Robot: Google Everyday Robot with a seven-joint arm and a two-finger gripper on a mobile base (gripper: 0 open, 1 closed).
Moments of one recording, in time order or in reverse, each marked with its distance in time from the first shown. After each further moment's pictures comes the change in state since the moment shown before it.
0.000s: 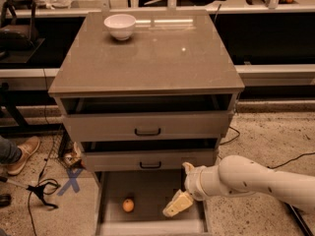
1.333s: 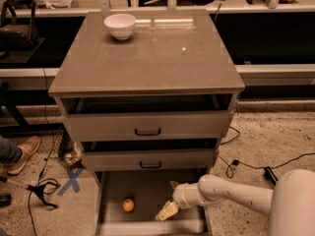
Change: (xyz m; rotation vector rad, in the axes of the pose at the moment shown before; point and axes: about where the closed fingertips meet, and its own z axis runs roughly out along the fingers) arm 0.131 -0.063 0.221 -0.125 -0.088 0.069
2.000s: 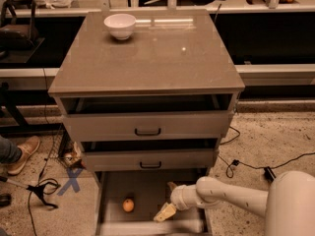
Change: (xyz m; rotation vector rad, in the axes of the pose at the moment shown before) arm 0.007 -0.001 0.016 -0.002 -0.010 -0.016
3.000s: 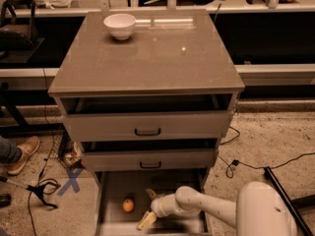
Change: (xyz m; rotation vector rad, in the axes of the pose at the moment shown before) arm 0.007 0.018 0.124 -0.087 -0.111 -0.136
